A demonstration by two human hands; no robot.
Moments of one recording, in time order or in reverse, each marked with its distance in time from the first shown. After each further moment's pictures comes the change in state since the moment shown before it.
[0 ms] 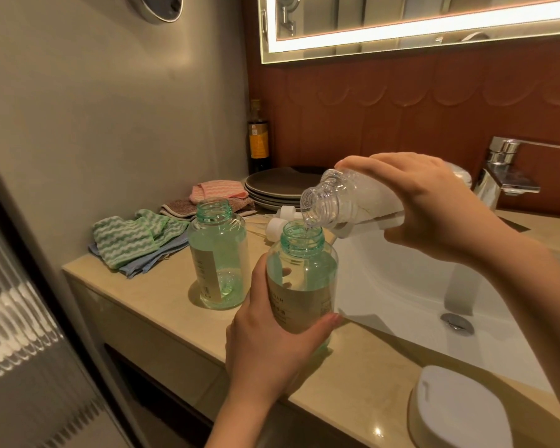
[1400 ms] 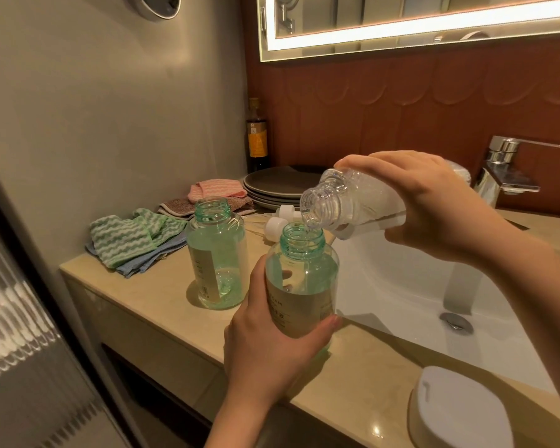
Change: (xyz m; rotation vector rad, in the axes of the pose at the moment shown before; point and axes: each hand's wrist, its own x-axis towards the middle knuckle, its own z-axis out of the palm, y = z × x) left_hand -0.002 0.000 -0.001 -0.008 -0.003 0.025; right_hand -0.001 -0.002 -0.002 0.016 -0.003 -0.012
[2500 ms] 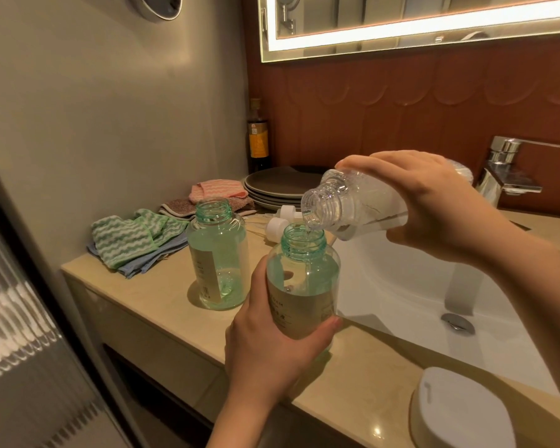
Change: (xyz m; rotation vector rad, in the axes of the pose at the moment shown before) left_hand 0.000 -0.004 0.002 0.006 0.021 0.039; right_hand 0.000 0.000 0.000 0.005 0.007 -0.016
